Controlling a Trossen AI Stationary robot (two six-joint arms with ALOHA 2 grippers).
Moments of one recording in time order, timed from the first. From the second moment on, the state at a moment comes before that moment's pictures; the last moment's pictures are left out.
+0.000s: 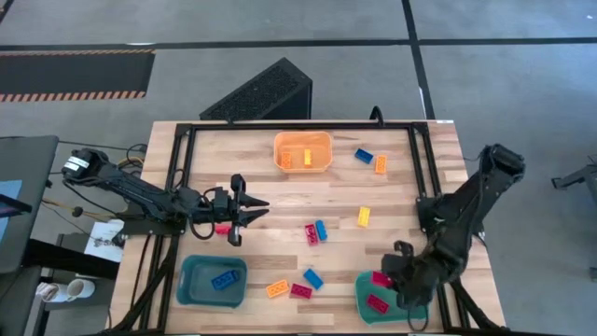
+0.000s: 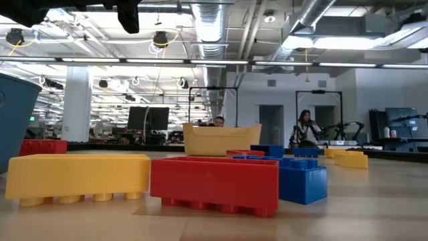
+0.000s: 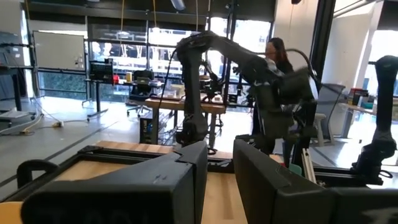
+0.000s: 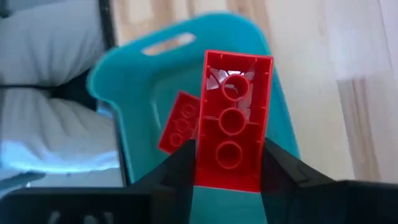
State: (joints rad) left arm -0.31 1.10 0.41 0.88 -0.34 -0.04; right arm 0.91 1.37 0.95 -0.71 0.18 1.12
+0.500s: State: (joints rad) left arm -0.31 1.10 0.41 0.87 -0.35 -0.04; right arm 0.83 1.37 0.95 -0.71 0.24 1.09
